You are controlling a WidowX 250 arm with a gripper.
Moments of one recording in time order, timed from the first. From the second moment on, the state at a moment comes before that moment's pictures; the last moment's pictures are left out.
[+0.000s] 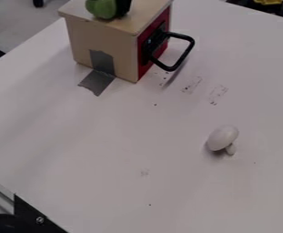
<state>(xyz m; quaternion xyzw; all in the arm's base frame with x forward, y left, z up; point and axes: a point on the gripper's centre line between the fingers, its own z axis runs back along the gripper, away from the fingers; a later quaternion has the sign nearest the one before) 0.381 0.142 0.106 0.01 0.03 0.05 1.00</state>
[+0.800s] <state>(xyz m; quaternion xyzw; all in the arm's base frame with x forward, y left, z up) 0.293 0.095 0.126 -0.01 -0.01 0.05 1.00</state>
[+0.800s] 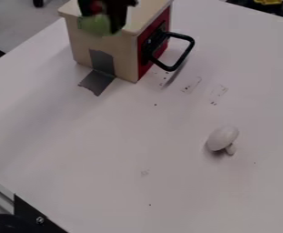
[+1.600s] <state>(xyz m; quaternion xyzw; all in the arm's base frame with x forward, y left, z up) 0.252 0.079 0.098 0.03 -0.05 0.05 1.00</state>
